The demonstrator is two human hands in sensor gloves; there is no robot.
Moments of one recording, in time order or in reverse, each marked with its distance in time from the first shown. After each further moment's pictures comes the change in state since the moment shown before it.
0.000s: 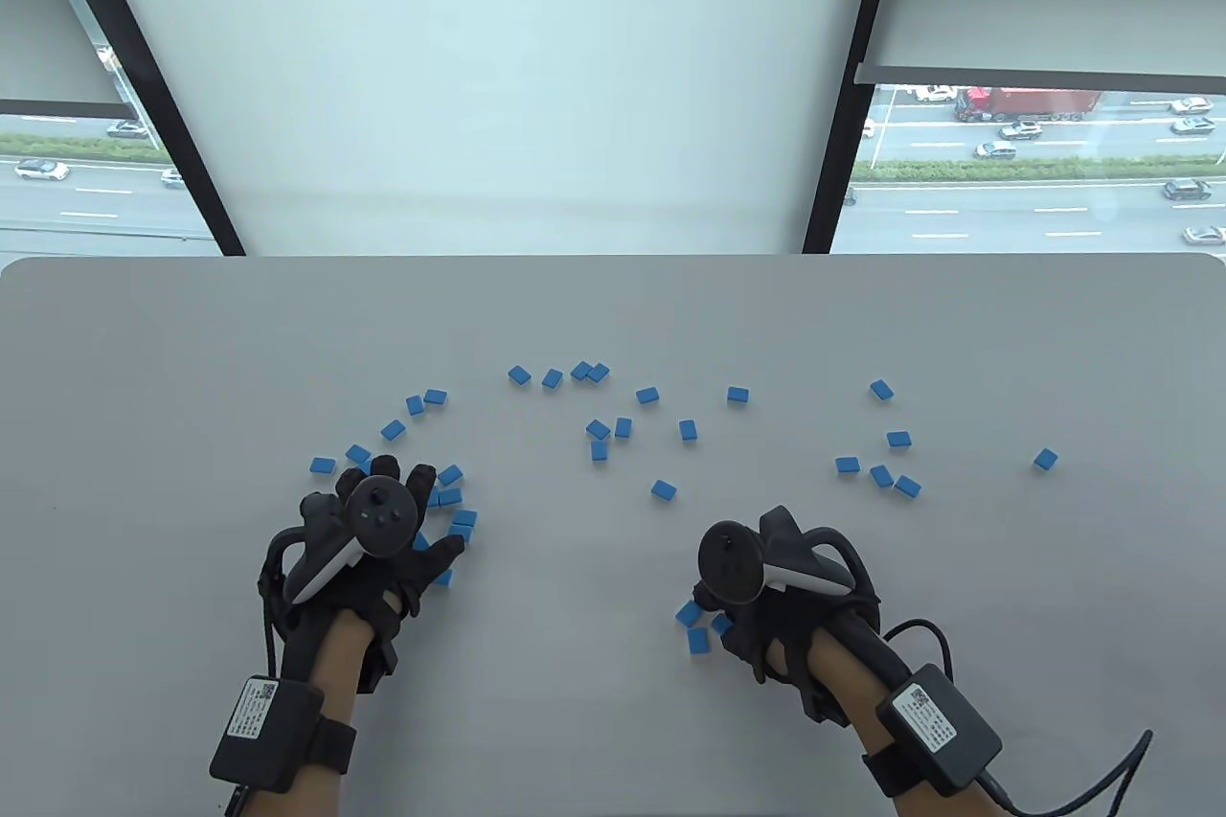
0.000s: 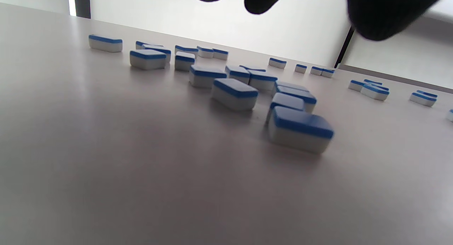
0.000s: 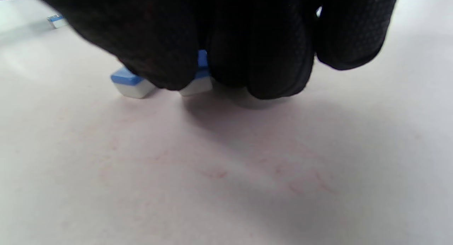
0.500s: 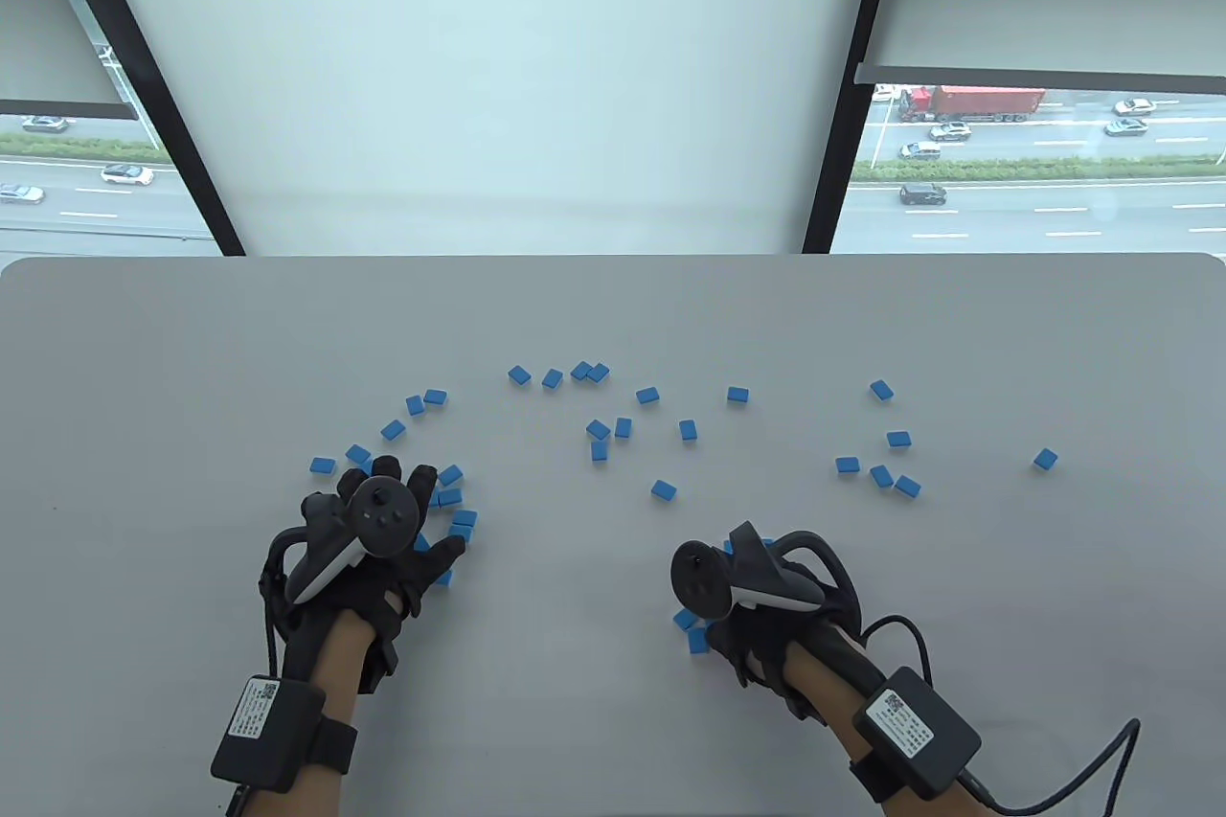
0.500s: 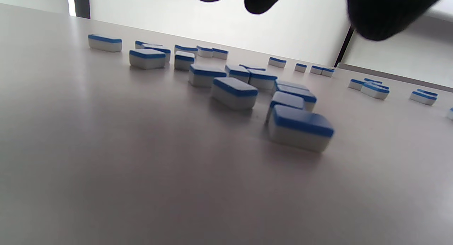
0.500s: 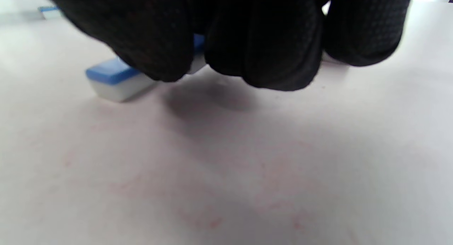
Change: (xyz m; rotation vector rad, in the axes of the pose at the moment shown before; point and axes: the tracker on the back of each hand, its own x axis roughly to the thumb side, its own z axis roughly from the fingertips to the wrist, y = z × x) left_hand 0.001 0.000 0.000 0.001 0.000 -0.002; right_hand 0.011 -0.002 -0.005 -0.131 0.017 0.078
